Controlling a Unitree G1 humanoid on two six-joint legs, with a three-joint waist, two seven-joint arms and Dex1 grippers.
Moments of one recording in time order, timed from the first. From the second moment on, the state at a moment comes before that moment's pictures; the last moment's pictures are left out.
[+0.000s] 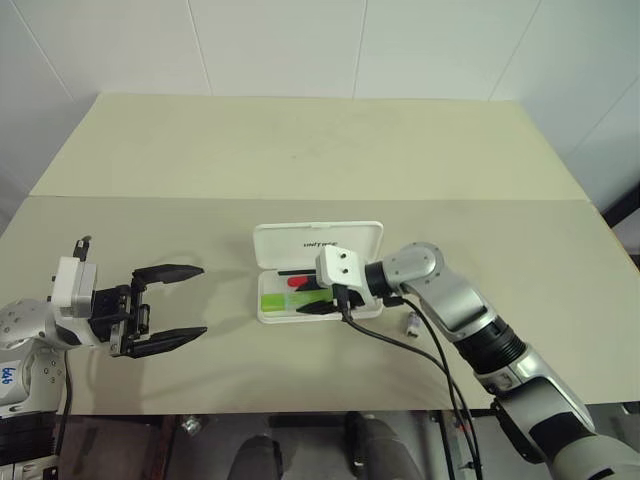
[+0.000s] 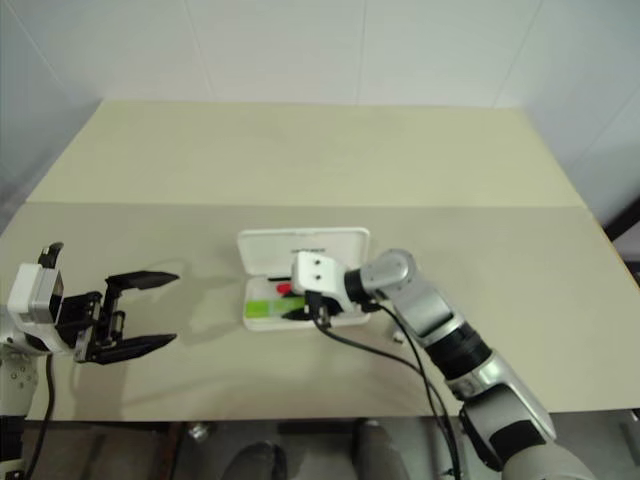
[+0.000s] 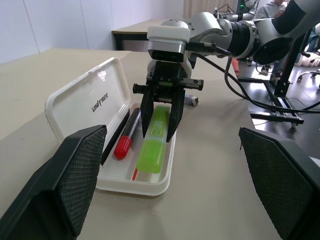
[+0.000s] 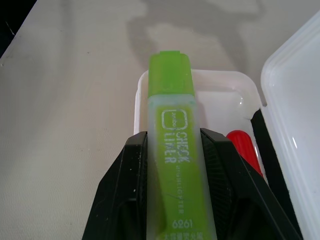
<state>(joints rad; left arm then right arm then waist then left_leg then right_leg) -0.14 0.75 0.39 0.04 -0.70 0.11 -1.47 -0.74 -0.40 0.47 0.05 0.09 0.35 1.14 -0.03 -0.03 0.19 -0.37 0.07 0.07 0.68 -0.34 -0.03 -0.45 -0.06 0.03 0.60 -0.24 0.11</state>
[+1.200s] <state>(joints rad) -0.24 0.68 0.30 0.05 -0.70 0.10 -1.49 -0.41 -0.65 0.14 -0.43 0.22 0.71 0.95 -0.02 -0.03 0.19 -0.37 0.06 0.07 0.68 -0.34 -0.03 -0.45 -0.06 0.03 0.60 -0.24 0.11</state>
